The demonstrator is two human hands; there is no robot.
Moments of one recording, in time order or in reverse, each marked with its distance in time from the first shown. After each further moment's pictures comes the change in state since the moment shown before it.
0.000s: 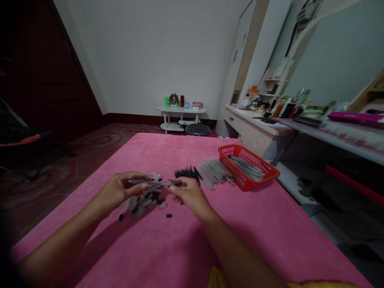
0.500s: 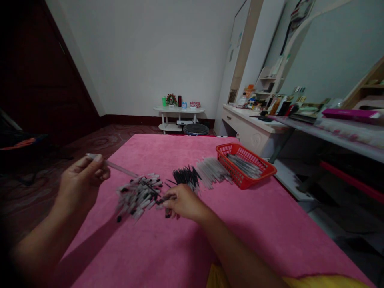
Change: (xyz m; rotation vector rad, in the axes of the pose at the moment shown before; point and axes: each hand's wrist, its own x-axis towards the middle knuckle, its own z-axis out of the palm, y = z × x) left_hand 0.005 0.019 -0.034 -0.317 0.506 0.361; right_hand -0.006 0.006 0.005 -0.257 -0.259 0.097
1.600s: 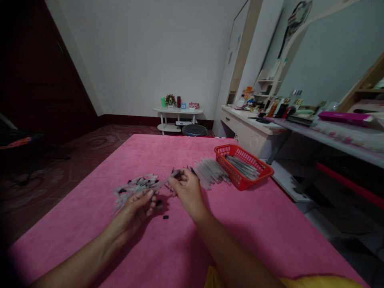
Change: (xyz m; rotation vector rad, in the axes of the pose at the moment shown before) left_hand -0.083 -0.068 0.038 -0.311 -0.206 -0.796; right_hand -0.005 -0.036 -0.003 0.258 0.547 -0.257
